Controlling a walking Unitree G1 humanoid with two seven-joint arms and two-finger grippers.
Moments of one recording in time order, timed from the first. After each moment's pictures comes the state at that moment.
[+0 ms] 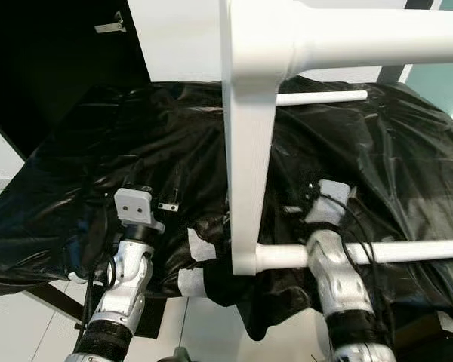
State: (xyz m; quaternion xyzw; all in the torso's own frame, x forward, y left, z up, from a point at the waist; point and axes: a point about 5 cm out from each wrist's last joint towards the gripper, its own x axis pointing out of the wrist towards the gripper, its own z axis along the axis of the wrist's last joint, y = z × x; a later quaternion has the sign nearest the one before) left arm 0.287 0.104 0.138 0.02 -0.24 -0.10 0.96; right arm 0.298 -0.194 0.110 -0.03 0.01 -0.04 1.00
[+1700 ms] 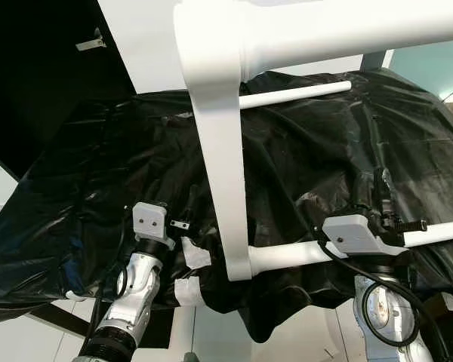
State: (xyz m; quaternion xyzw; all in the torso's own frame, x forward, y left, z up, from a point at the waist) left arm 0.285 0.095 0.106 0.03 -0.18 -0.14 0.97; right arm 0.205 -0.205 0.181 -0.47 -0.21 -0.18 0.84
